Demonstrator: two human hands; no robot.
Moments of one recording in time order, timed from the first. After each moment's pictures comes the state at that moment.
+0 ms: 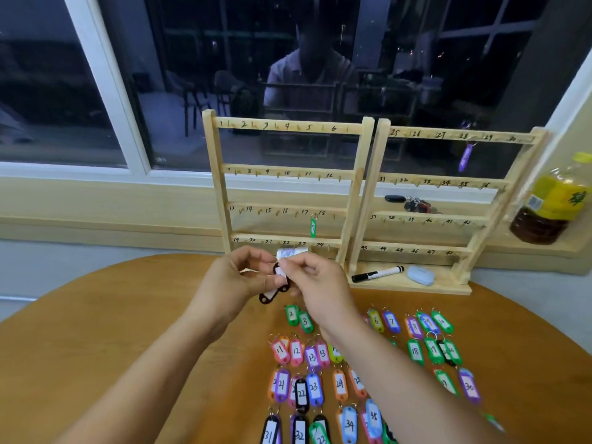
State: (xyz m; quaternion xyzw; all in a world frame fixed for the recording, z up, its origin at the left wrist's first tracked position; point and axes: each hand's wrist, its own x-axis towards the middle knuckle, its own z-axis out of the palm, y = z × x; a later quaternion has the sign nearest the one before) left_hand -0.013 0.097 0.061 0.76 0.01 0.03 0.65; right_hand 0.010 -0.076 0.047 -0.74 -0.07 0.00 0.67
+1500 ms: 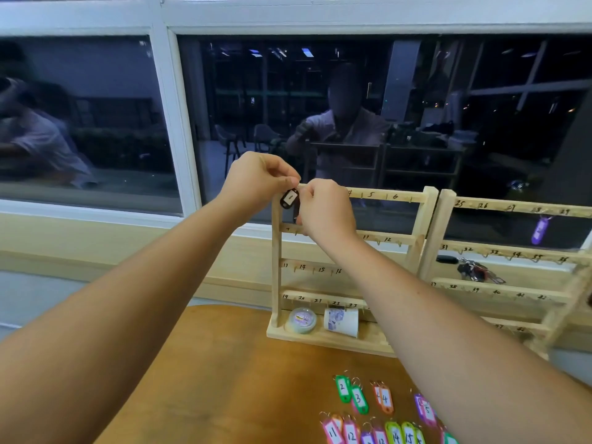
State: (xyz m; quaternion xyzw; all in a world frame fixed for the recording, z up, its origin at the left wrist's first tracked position) left_hand 0.115 0.183 0.259 0.86 -0.04 0.25 0.43; right_hand 0.132 0.042 0.222 -0.88 -0.12 -0.24 0.40
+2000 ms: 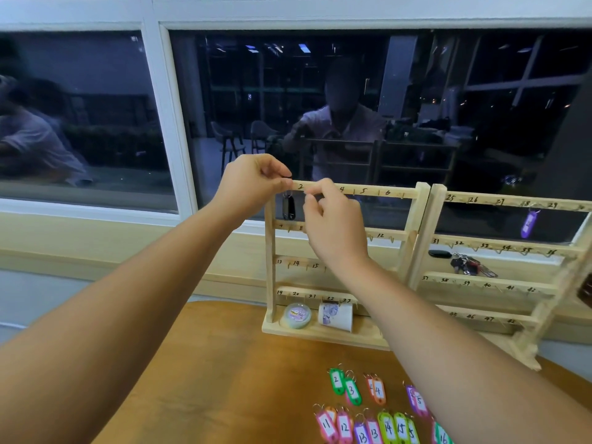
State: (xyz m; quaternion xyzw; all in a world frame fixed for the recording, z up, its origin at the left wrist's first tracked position) left_hand 0.109 0.177 0.250 0.87 -0.04 0.27 0.41; right_hand 0.102 0.006 0.197 -0.82 -0.21 -0.30 0.43
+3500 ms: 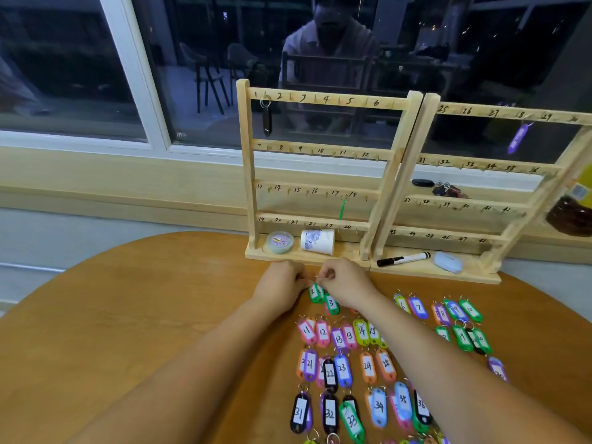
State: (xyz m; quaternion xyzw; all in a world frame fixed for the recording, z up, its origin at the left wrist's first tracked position) left_hand 0.063 0.091 -0.058 0.95 -0.05 0.03 0.30; right_hand 0.087 -0.087 -0.042 -0.96 -0.10 0.04 0.26
